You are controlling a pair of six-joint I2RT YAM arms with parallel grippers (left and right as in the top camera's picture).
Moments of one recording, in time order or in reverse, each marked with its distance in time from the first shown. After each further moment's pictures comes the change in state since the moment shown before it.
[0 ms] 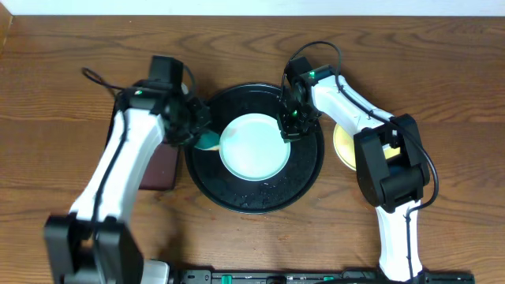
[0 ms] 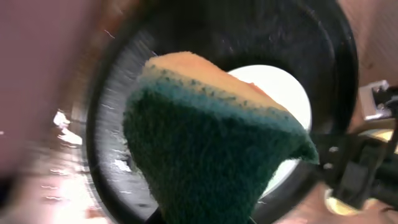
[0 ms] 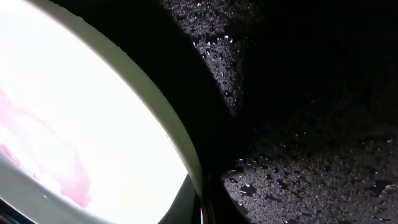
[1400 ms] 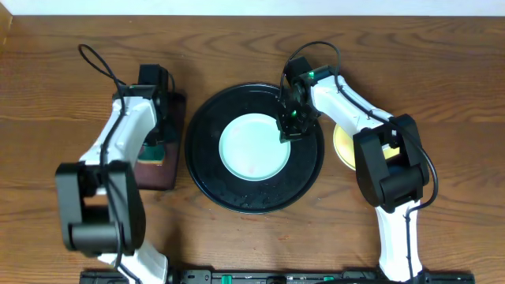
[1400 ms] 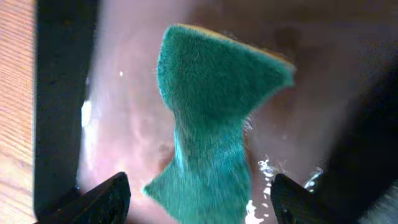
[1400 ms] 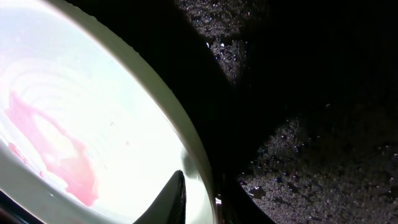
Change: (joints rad) left arm 0.126 0.234 -0.022 0.066 -0.521 0.376; right arm 0.002 0.003 0.000 0.004 -0.016 -0.007
